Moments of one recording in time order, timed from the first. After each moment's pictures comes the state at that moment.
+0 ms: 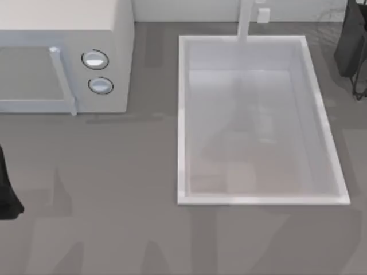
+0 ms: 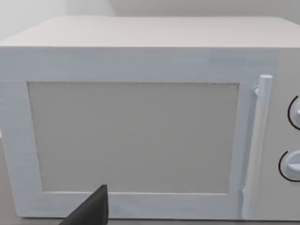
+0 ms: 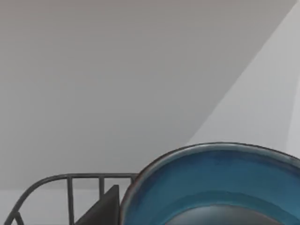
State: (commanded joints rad) left arm 0.00 0.00 0.00 0.00 0.00 0.00; right arm -0.31 1.80 0.98 0.82 -0.28 0.02
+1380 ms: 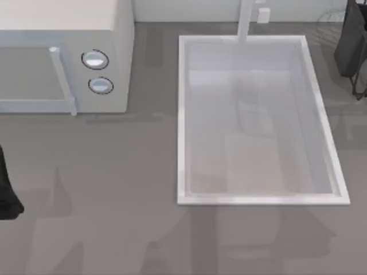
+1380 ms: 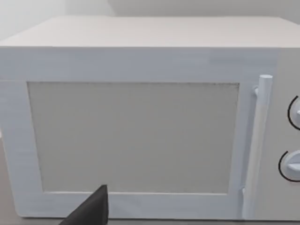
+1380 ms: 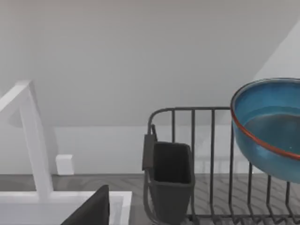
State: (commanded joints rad) left arm 0.00 0.00 0.00 0.00 0.00 0.00; right arm -0.12 0.84 0.44 0.36 -0.14 0.03
